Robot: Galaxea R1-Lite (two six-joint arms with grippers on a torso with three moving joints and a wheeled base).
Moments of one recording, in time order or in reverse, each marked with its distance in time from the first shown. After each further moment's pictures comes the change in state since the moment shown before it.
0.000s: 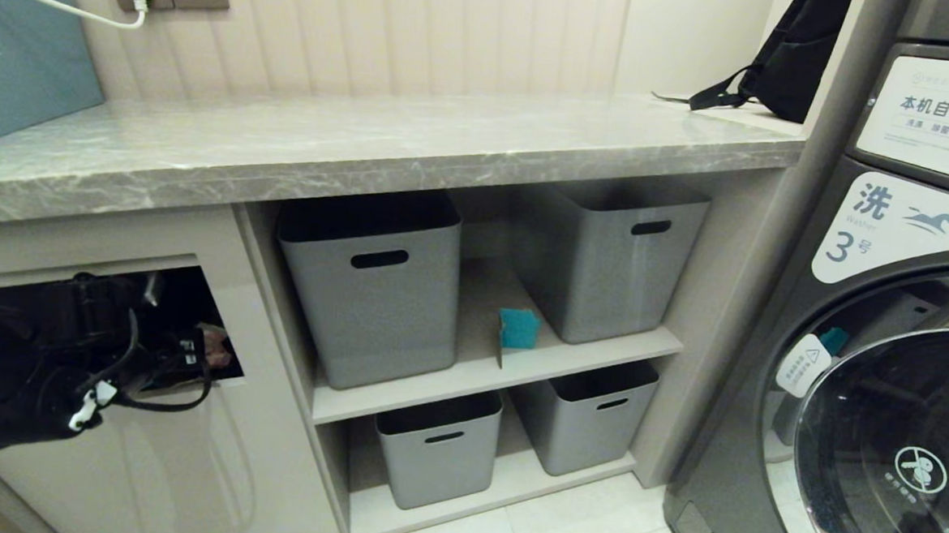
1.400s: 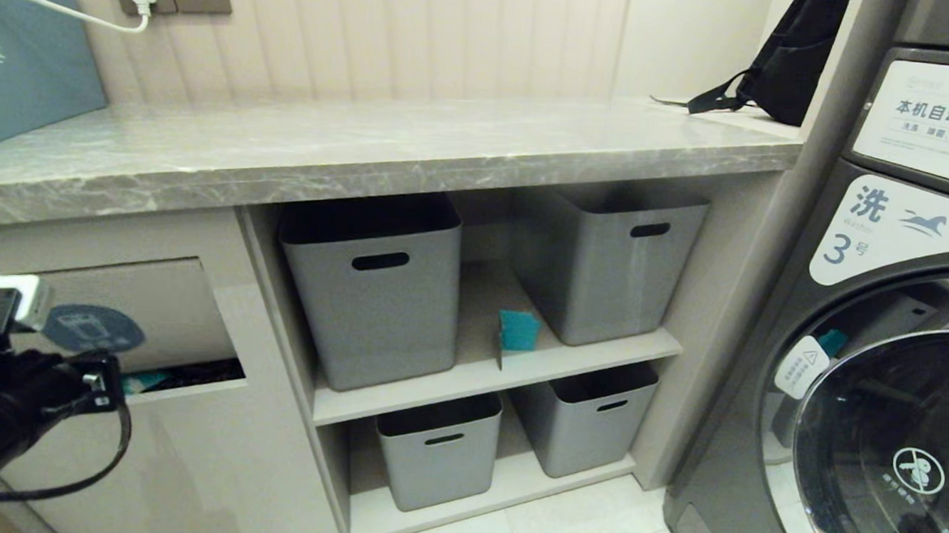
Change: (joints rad) left arm -0.001 -0.497 0.459 -0.075 -0.006 0.035; right arm -0.001 0.000 0.000 0.000 0.001 0.000
